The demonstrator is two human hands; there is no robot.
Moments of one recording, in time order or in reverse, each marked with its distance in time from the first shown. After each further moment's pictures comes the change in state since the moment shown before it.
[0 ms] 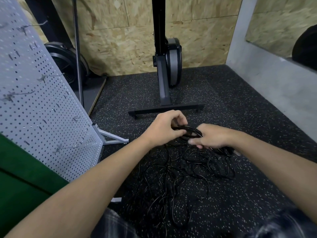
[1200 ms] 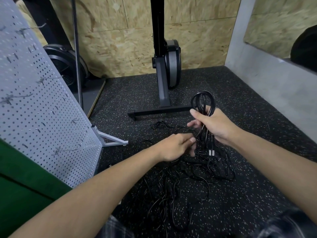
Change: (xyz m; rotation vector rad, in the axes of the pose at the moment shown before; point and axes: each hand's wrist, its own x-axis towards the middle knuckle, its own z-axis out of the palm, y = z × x) left_hand -0.010 0.010 0.035 -0.039 -0.408 -0.139; right_hand -0.001 -0.011 -0.003 0.909 0.536 -0.156
